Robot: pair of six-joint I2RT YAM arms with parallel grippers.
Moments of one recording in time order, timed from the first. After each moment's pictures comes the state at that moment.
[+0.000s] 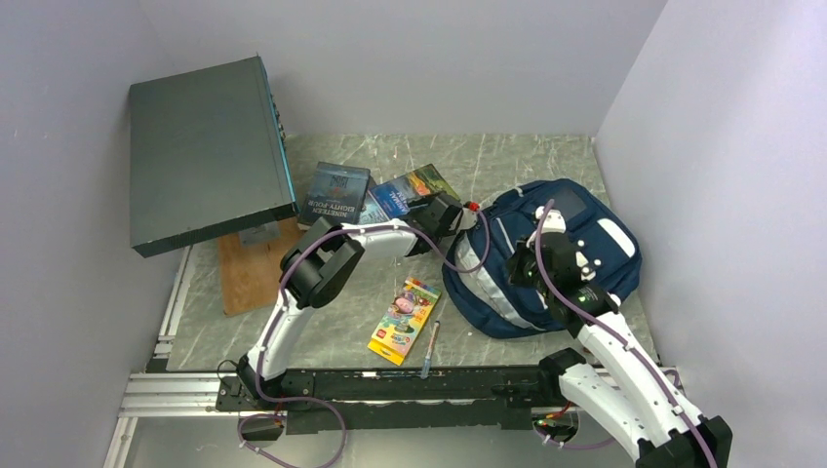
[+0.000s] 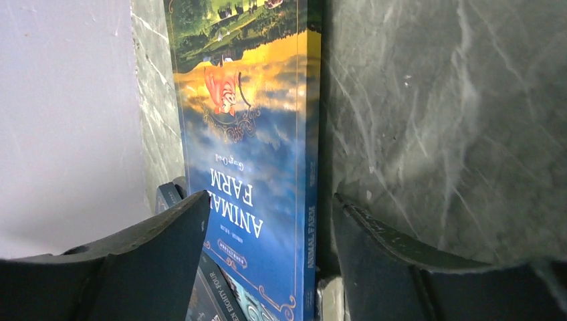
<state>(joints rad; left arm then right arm) -0.84 2.23 1.55 -0.03 -0.55 0.75 0.38 0.73 0.59 -0.46 0.12 0.40</state>
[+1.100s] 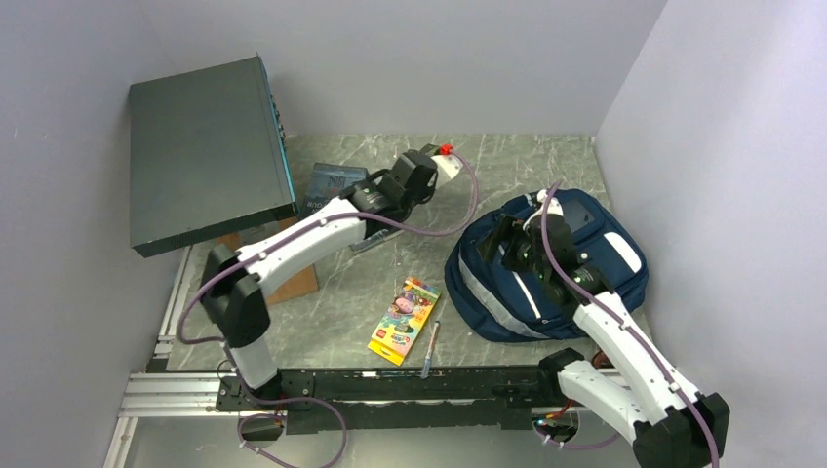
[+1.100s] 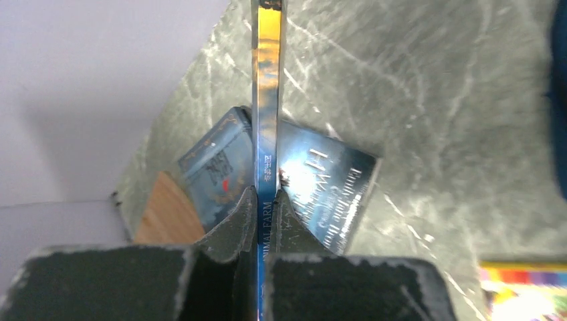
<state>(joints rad) -0.85 1.78 1.61 -0.46 -0.54 0.40 0.38 0.84 0.69 -0.44 0.06 0.55</state>
